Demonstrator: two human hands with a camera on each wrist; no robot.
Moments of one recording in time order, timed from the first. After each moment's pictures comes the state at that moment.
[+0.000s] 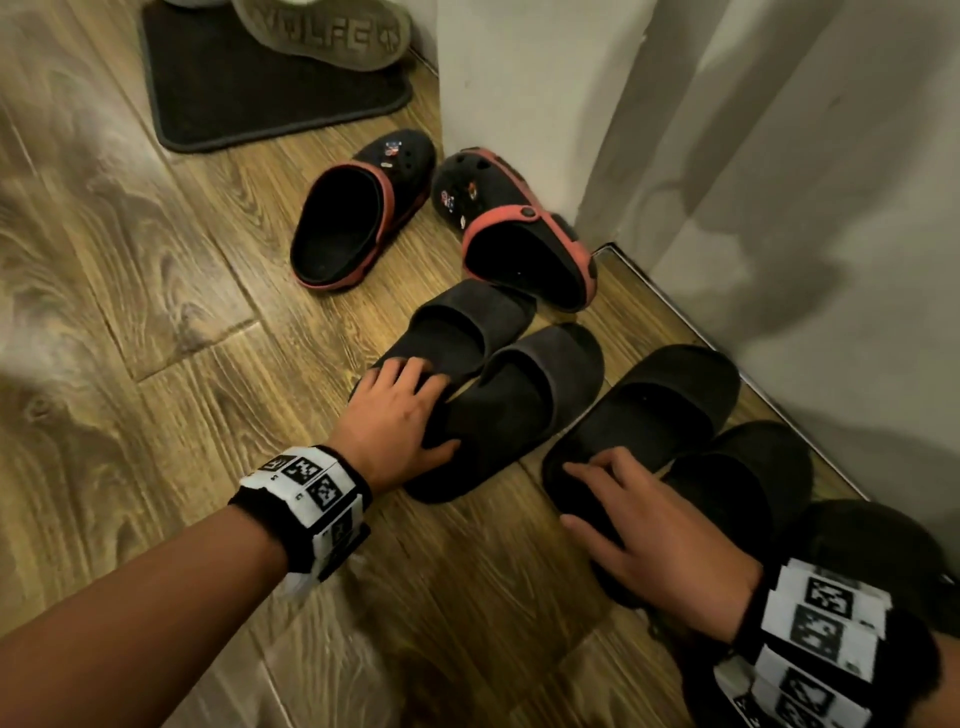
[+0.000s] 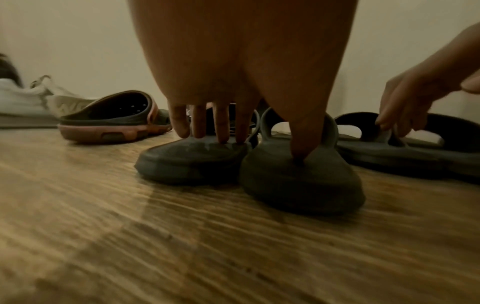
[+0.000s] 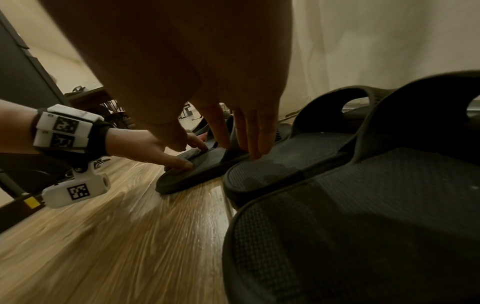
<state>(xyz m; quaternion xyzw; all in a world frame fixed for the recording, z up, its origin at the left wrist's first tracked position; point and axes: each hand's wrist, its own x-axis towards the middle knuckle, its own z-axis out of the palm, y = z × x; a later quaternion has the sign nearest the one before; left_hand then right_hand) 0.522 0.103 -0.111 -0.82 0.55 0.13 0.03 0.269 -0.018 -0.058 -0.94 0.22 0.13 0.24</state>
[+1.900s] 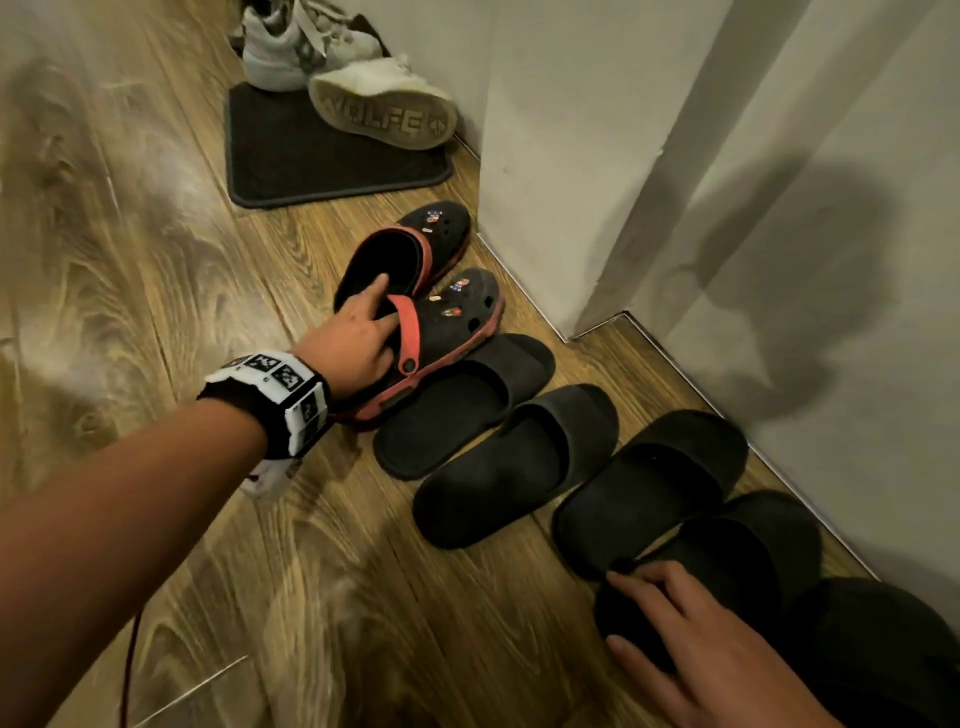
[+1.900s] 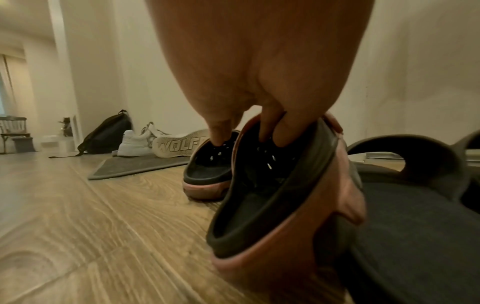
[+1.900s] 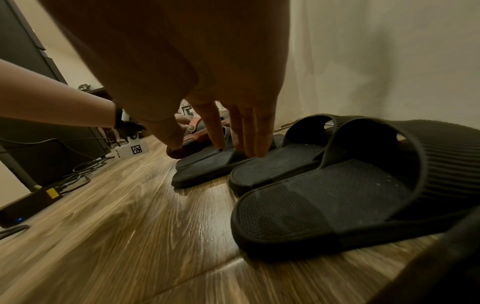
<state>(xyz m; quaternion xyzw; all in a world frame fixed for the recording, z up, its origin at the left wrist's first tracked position) 0.653 0.081 -0.086 -0.84 0.54 0.09 -0.02 0.234 -0.007 -0.032 -0.94 0.20 0.20 0.20</state>
